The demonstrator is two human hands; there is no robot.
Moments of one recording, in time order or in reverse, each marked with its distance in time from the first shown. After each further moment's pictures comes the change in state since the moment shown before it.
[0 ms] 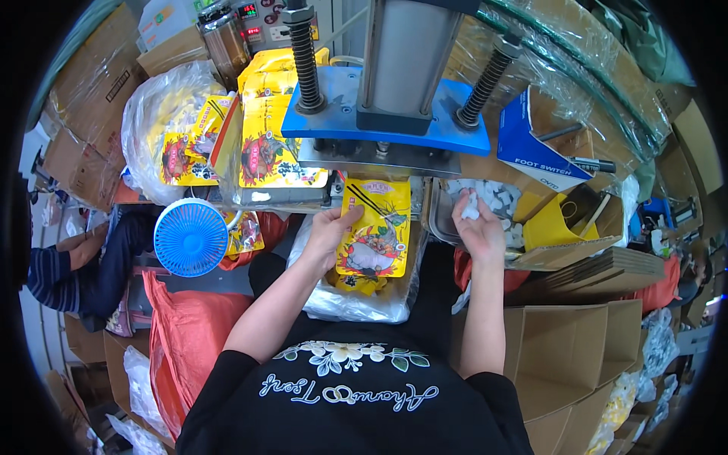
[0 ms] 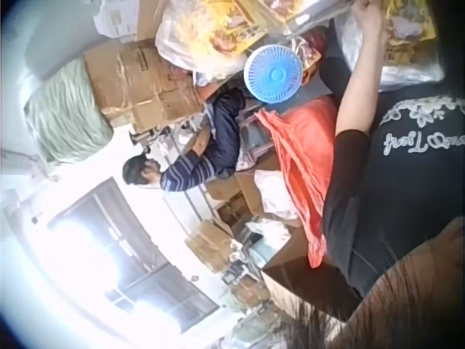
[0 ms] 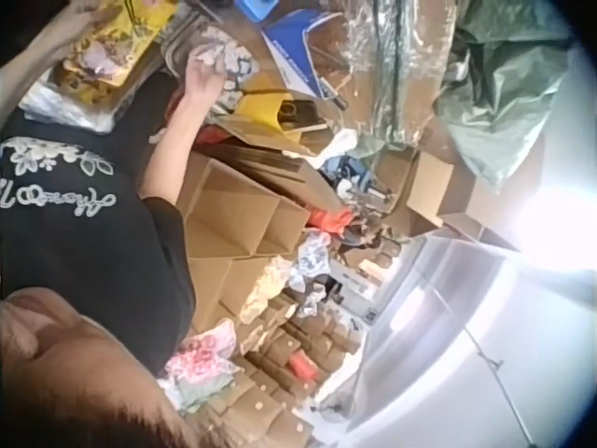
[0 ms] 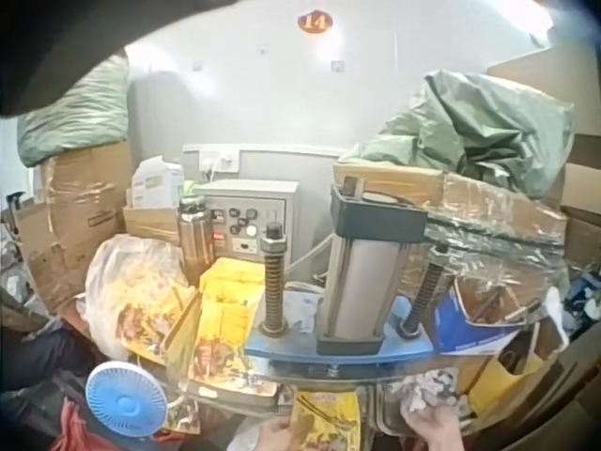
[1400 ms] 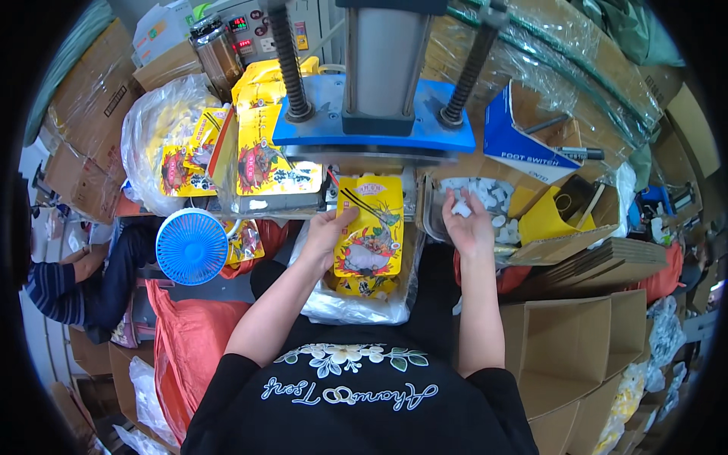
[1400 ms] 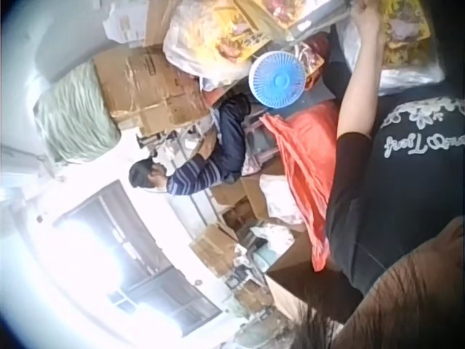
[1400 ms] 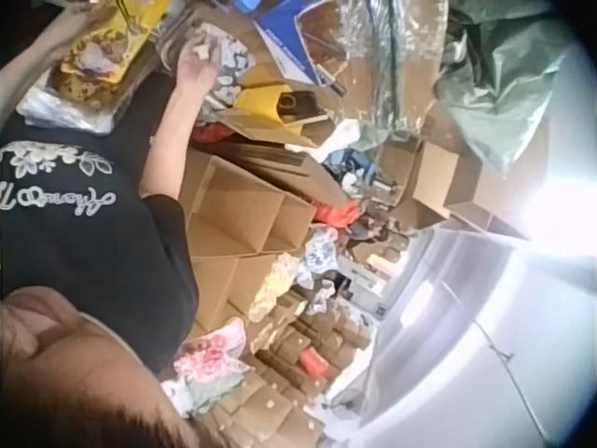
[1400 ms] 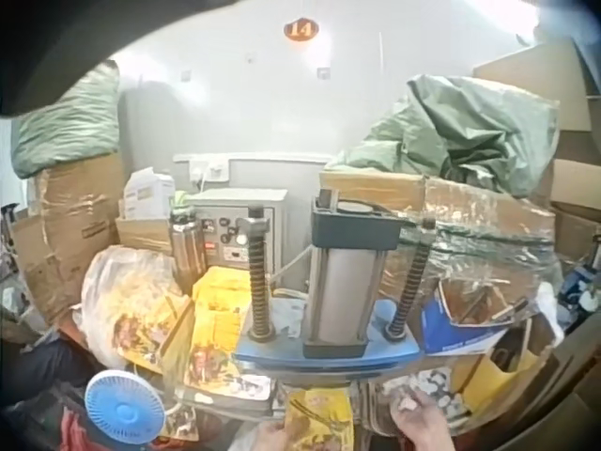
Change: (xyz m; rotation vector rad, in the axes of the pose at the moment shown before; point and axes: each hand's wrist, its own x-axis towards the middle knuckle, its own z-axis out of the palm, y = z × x) left_hand 0.005 -0.010 -0.001 0.002 -0.037 0.031; right_hand -0.007 0.025 0.010 -0.165 0.106 -0.205
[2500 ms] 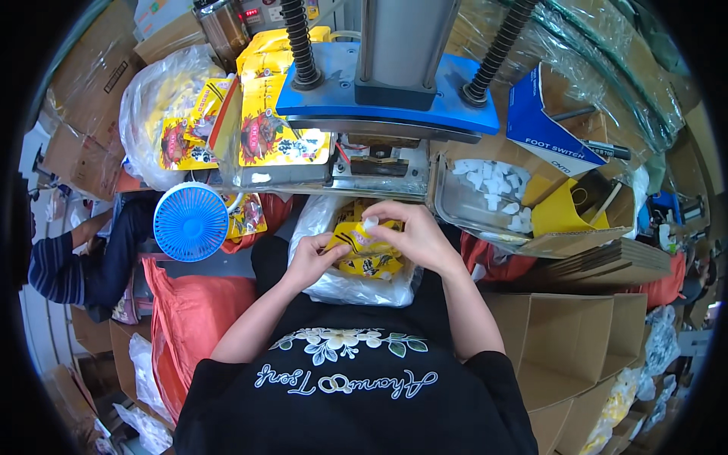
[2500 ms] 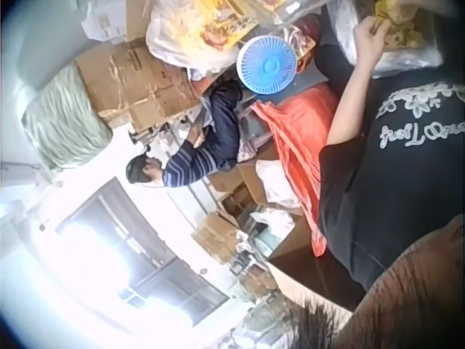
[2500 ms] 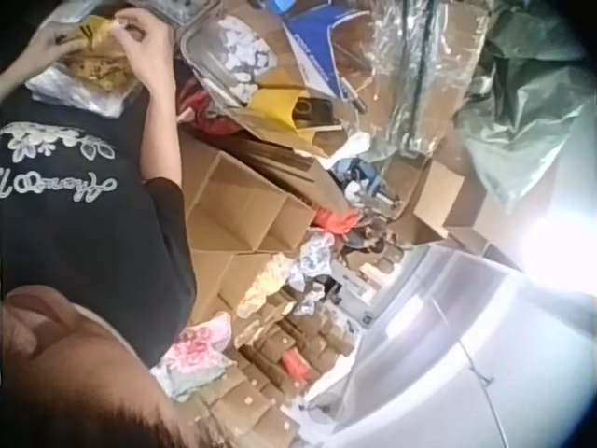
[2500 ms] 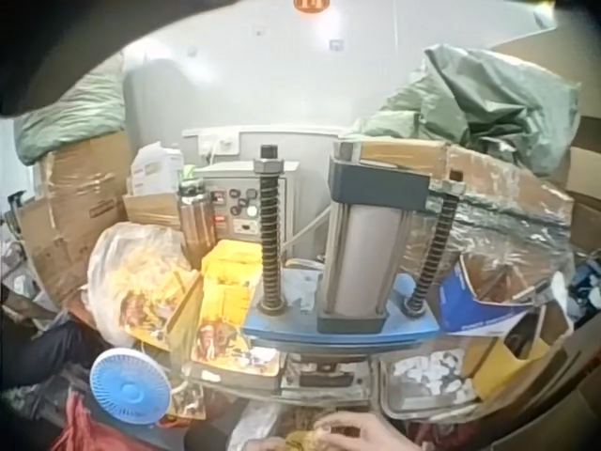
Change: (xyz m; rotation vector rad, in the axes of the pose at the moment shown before) left_hand -0.054 -0.032 -0.067 0.779 -0.172 0.226; right_hand -0.055 0.072 0.021 -1.823 -0.864 -0.184
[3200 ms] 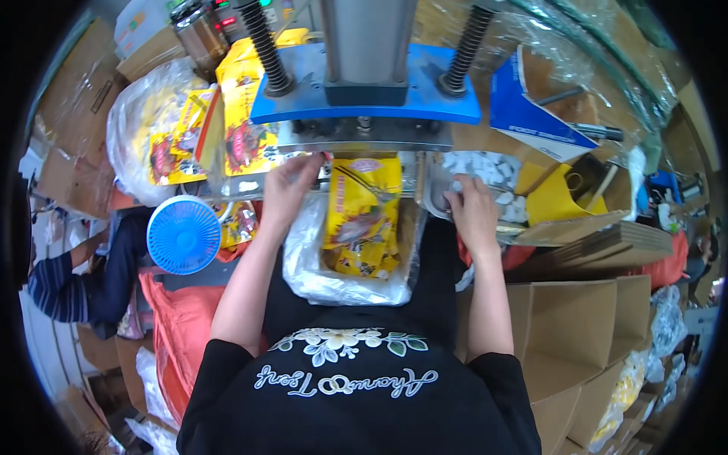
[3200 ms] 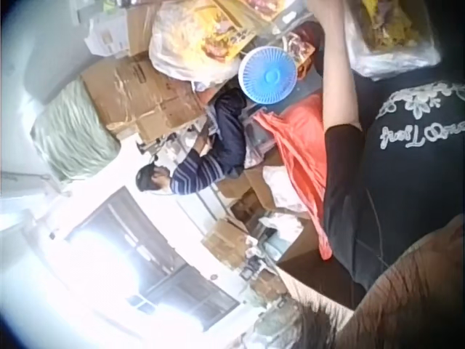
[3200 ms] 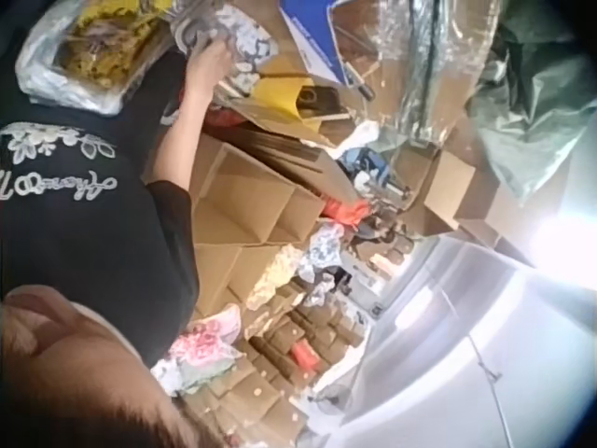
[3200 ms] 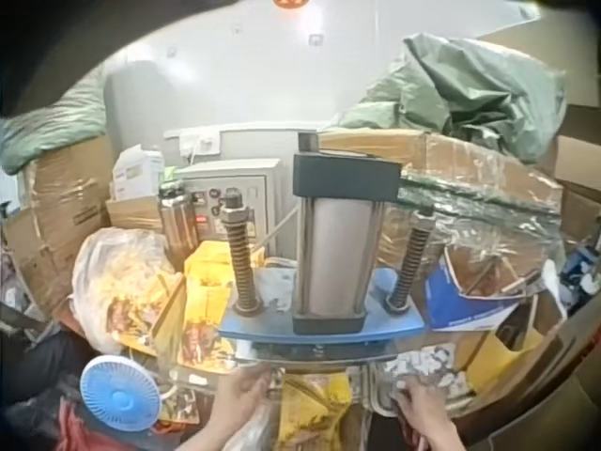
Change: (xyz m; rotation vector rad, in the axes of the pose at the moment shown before) left_hand 0.084 0.070 -0.041 0.056 0.328 0.152; right_hand -0.031 0.079 -0.063 -0.677 0.676 0.132
